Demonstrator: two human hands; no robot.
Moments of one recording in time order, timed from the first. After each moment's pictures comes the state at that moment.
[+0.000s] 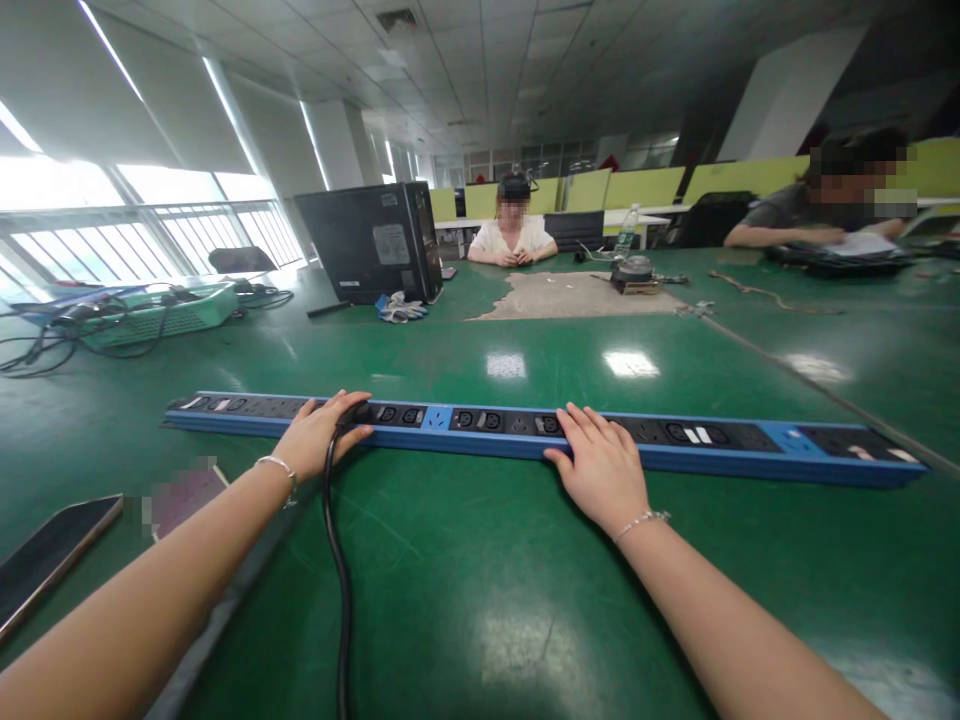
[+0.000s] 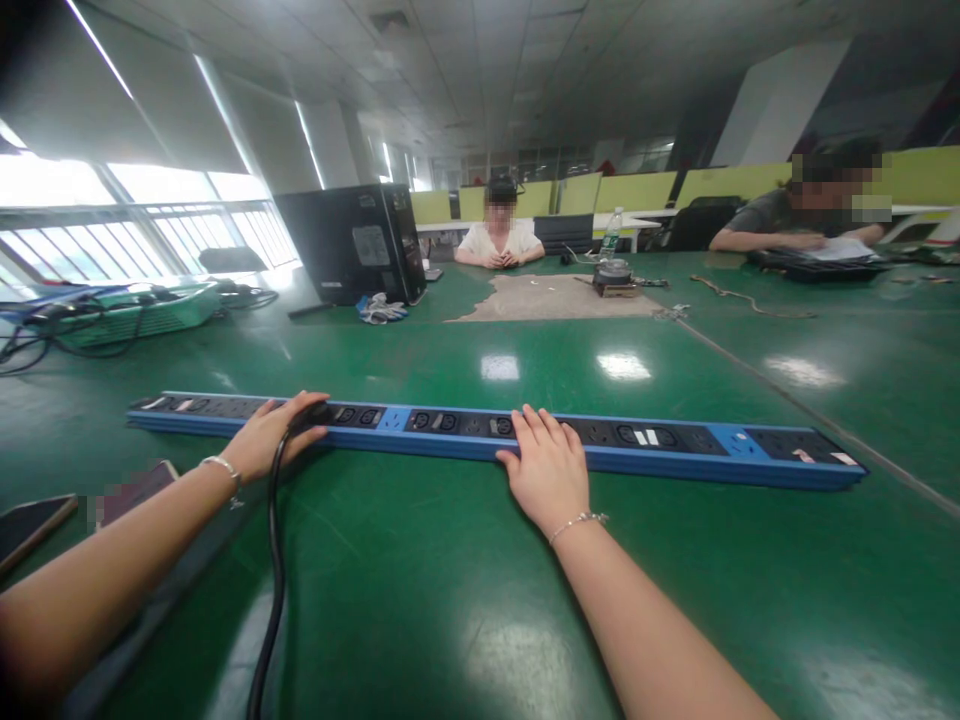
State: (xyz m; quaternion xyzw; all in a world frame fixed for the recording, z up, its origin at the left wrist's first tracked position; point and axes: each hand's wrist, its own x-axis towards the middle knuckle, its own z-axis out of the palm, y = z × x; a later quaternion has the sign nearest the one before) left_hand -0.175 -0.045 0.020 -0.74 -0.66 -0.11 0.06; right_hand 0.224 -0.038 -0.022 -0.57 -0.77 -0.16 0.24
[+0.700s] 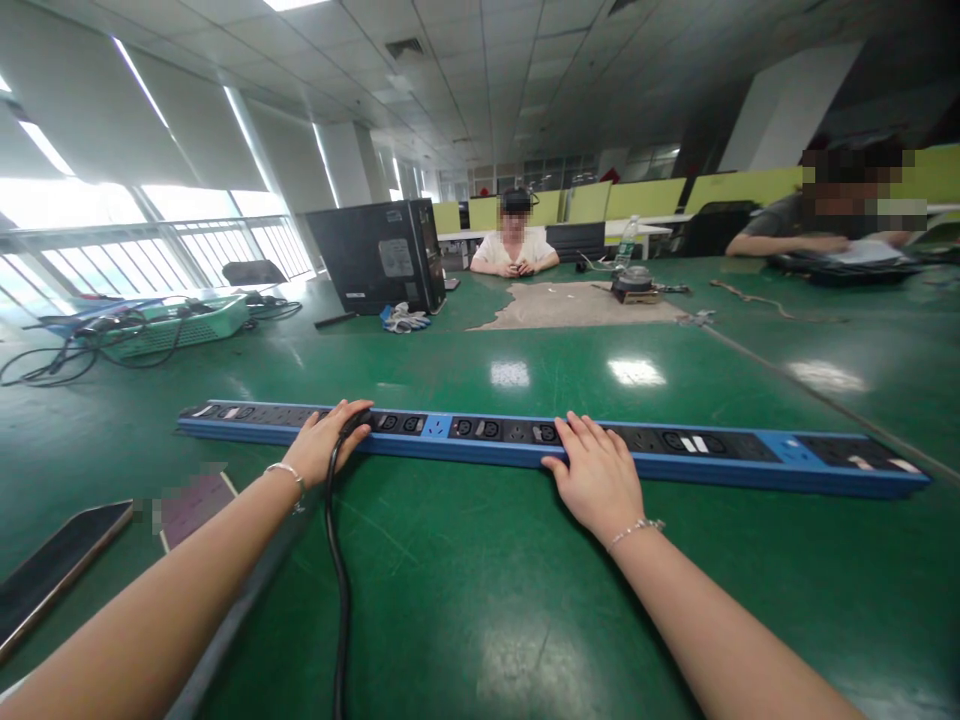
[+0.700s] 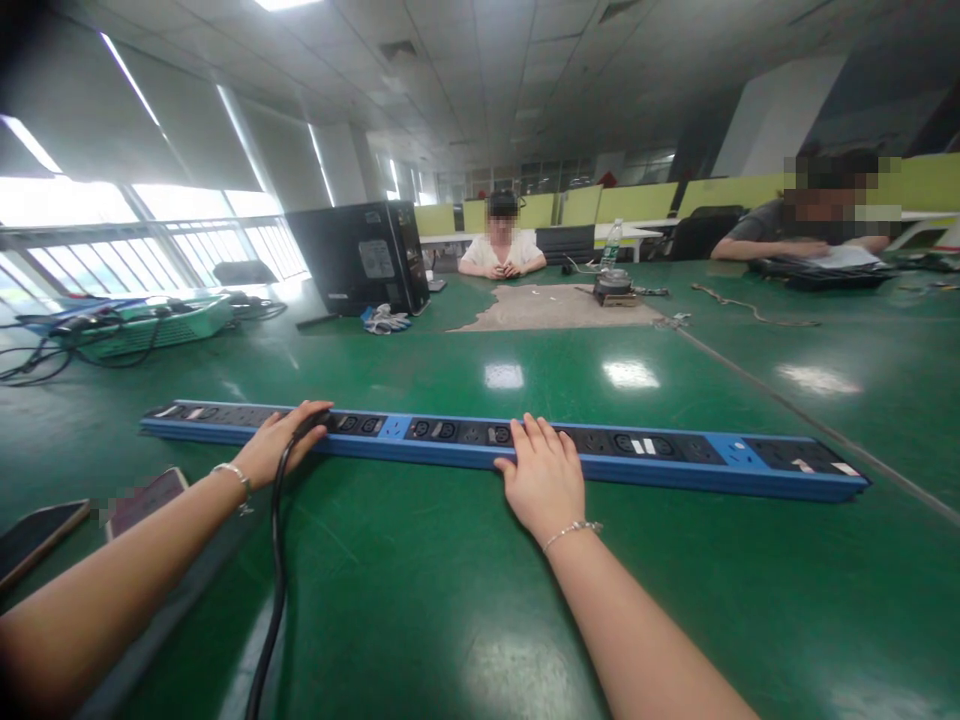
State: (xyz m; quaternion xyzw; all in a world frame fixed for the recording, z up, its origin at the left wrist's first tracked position) left_hand -0.174 -0.044 0.016 -0.72 -0.68 -0.14 0.04; right_hand 0.220 -0.039 -0.019 -0.58 -0.77 -0.15 0.23
